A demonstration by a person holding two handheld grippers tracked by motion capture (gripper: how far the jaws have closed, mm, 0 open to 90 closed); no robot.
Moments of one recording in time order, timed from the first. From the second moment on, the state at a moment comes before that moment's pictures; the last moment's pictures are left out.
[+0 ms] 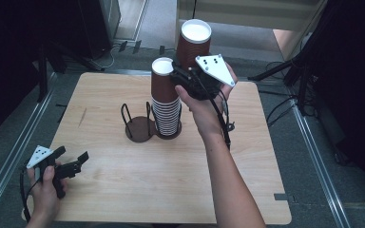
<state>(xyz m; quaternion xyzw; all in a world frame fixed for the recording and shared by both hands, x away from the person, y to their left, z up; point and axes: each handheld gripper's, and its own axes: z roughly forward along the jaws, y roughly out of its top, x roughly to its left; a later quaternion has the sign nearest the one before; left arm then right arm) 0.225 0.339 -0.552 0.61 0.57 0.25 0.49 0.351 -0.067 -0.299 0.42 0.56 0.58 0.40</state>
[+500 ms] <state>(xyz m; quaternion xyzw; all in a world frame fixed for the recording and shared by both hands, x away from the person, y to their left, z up) 0.225 0.339 -0.552 0.61 0.57 0.25 0.49 0.344 -0.091 -0.309 0.43 0.56 0.58 0.41</state>
